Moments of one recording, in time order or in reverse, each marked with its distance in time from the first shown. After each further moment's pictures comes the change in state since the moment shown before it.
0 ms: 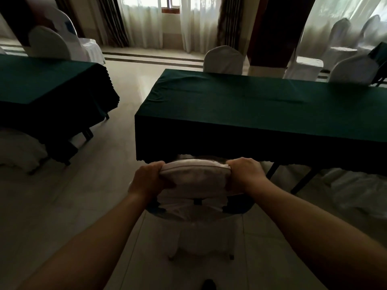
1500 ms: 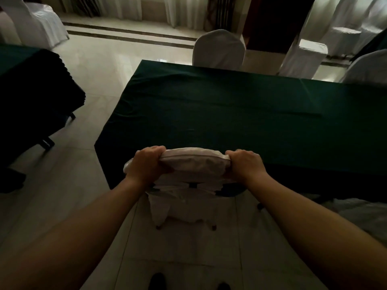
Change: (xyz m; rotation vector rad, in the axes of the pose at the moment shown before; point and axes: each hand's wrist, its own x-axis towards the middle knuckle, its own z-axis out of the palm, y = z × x) left_hand 0.378 -0.089 0.140 -0.040 -0.111 0.094; right_hand 0.363 0.116 0.046 0.084 -0.042 0.060
